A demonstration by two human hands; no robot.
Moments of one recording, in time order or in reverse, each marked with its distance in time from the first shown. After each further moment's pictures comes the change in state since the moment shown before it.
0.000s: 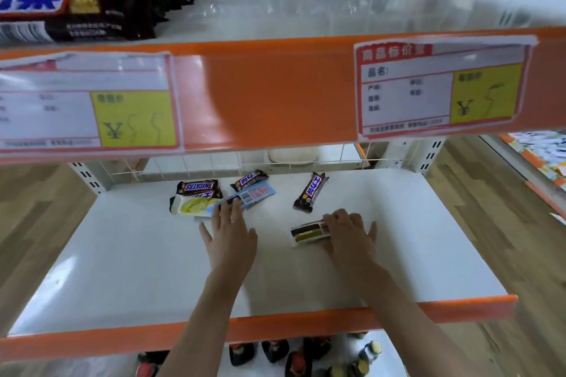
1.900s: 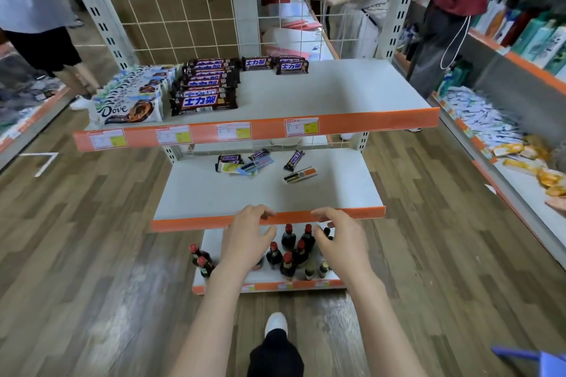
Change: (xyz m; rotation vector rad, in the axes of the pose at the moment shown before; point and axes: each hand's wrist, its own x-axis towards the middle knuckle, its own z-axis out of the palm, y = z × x) left_hand -0.309 0.044 -0.284 -0.347 -0.130 0.228; right_hand -0.357 -0.048 -0.216 0.629 0.191 0.031
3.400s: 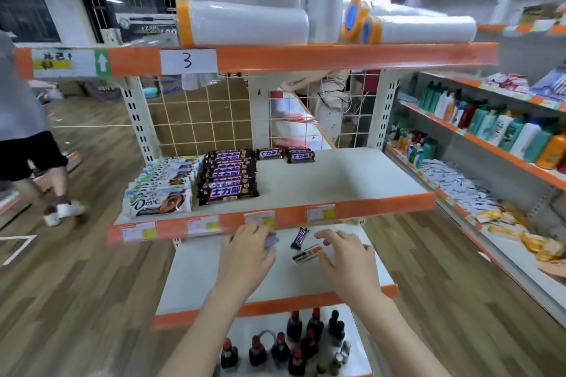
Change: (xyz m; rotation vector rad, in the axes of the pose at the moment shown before) left_hand 0.065 0.000 -0.113 0.240 0.268 0.327; right_hand 0.056 -0.101 -0.016 -0.373 0.229 -0.207
